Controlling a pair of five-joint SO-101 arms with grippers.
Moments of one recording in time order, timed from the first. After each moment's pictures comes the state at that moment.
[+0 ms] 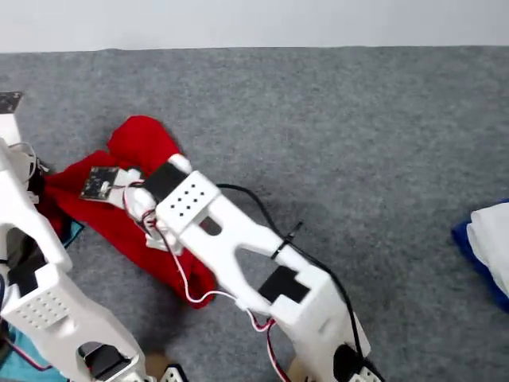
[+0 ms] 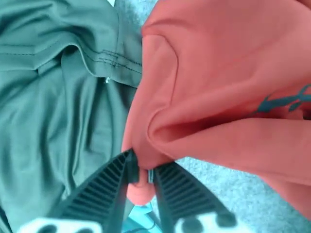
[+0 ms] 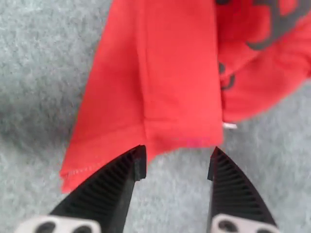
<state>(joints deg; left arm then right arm) -38.5 24.7 -26.8 98.9 -21.6 -54.2 34.6 -36.7 92.8 24.5</state>
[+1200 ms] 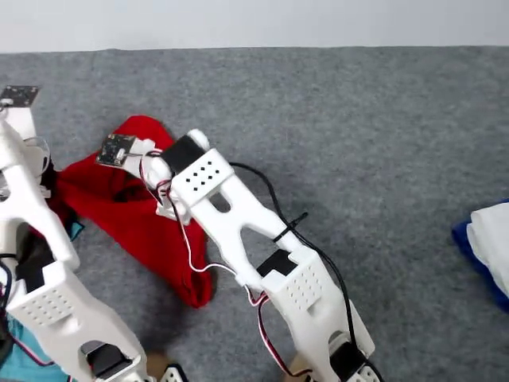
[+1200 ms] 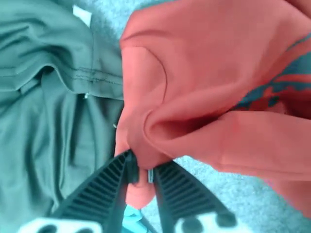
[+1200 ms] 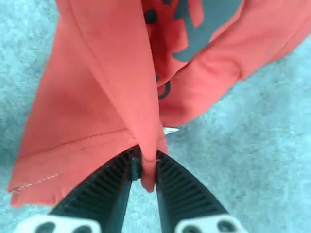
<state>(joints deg) -34.5 24.7 -26.8 98.9 -21.6 -46.2 44.6 -57.4 97.7 27.5</state>
